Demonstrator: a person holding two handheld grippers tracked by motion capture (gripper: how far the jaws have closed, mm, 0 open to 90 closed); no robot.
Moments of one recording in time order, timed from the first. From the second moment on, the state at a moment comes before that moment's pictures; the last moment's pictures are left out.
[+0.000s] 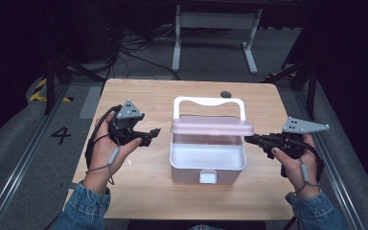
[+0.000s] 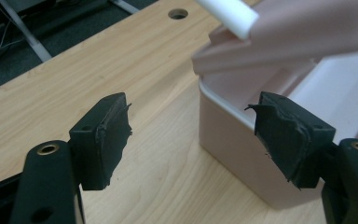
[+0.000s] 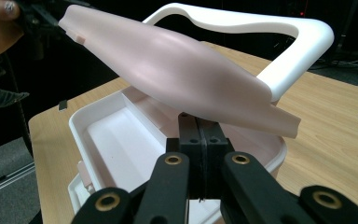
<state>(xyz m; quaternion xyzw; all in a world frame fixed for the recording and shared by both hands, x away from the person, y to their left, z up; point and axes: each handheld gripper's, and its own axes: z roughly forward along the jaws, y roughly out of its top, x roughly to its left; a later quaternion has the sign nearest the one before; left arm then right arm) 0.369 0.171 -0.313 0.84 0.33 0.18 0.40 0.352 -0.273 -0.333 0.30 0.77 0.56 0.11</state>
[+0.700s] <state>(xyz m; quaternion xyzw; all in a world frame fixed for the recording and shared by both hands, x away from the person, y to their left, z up) 0.369 0.126 -0.312 0.85 0.27 0.19 0.41 0.346 -0.279 -0.332 0.30 0.77 0.55 0.12</state>
